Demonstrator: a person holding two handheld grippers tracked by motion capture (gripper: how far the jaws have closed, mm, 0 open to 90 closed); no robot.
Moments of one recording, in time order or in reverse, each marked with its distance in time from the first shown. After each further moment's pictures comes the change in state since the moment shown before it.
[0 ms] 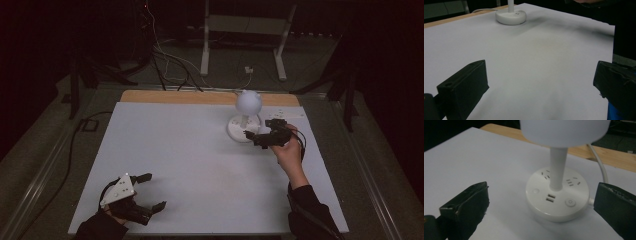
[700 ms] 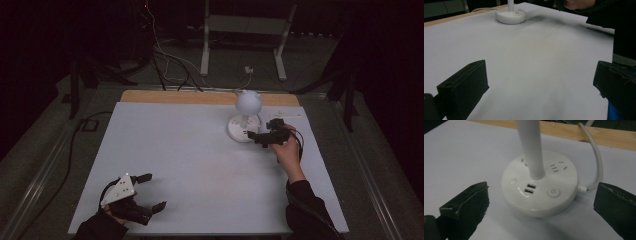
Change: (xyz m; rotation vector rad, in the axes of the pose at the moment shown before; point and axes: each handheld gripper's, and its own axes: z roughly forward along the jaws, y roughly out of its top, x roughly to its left) left arm 0.000 0.000 0.001 0.004 -0.001 -0.003; right arm -0.033 -0.019 0.030 0.060 -0.023 0.070
